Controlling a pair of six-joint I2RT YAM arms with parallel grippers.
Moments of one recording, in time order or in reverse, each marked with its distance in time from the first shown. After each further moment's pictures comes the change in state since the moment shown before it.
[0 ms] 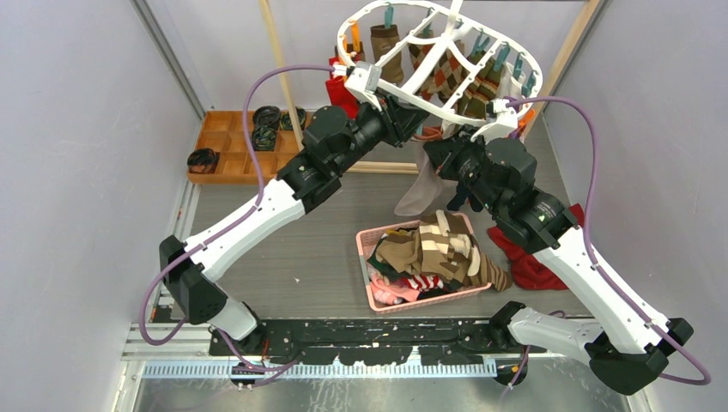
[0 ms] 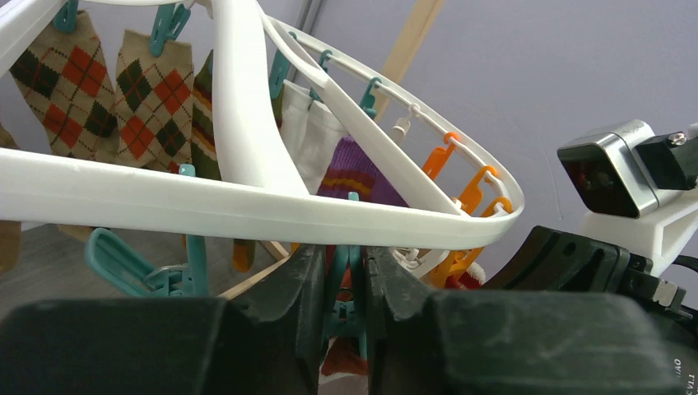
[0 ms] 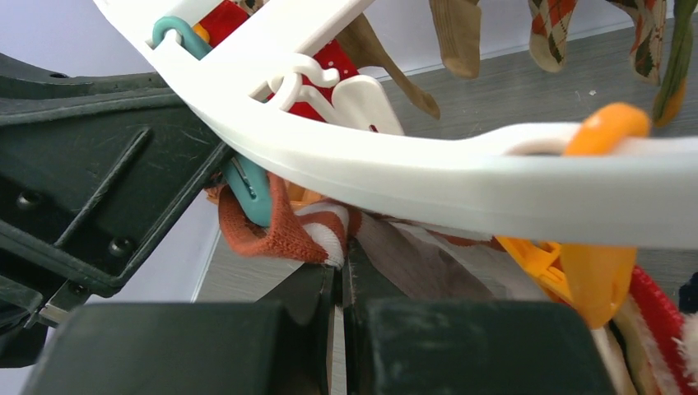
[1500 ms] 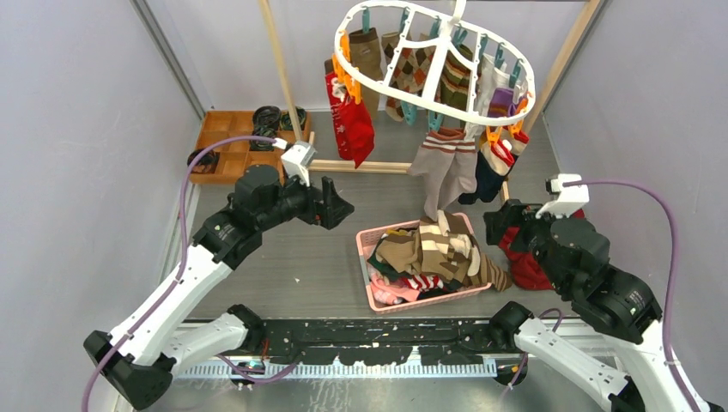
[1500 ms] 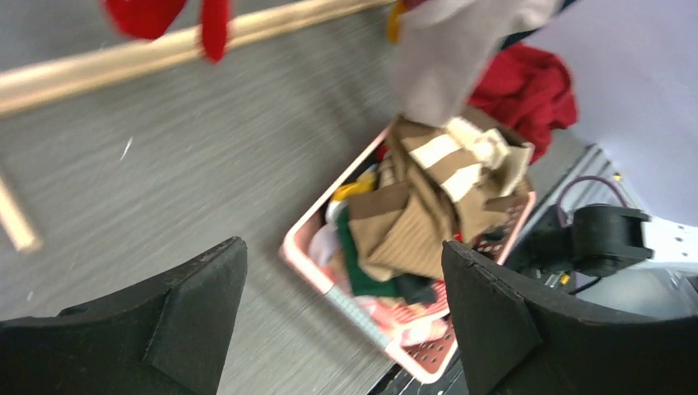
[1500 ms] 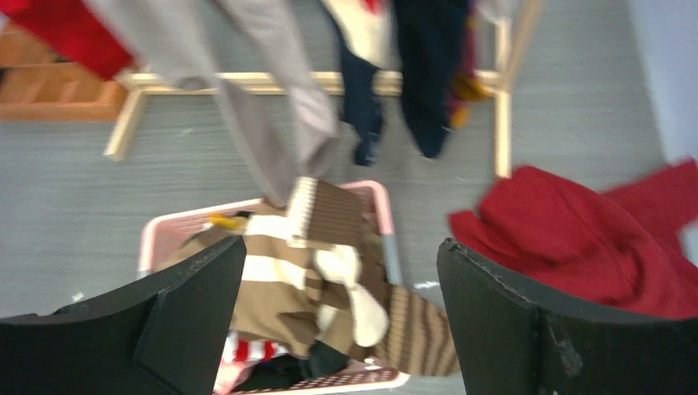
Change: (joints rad) left arm 0.173 -0.591 -0.501 -0.594 0.190 0.086; right arm 0.000 -0.466 -0.119 -0.554 0.163 -0.244
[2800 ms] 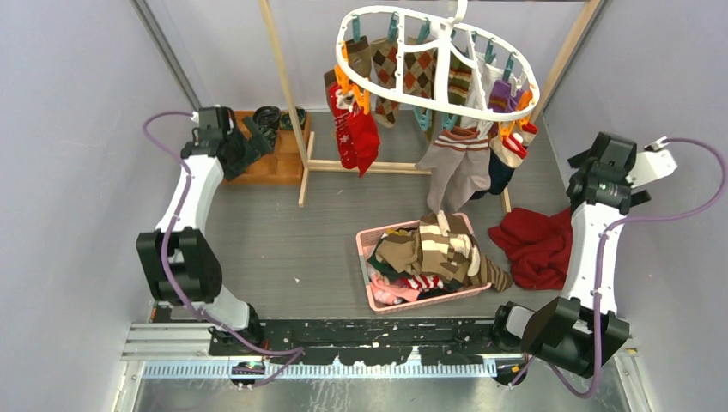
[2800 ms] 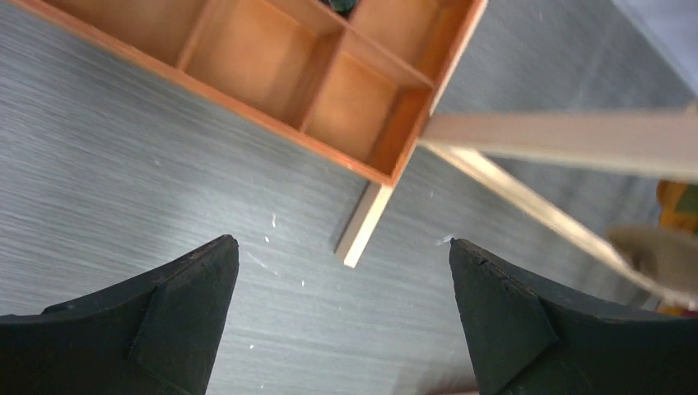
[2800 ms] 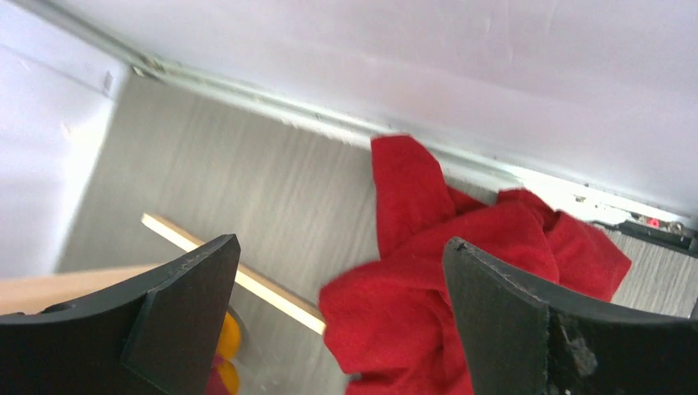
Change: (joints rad) left arm 0.700 0.583 0.266 -0.150 -0.128 -0.188; right arm -1.104 0.594 -0.036 0.342 0.002 0.298
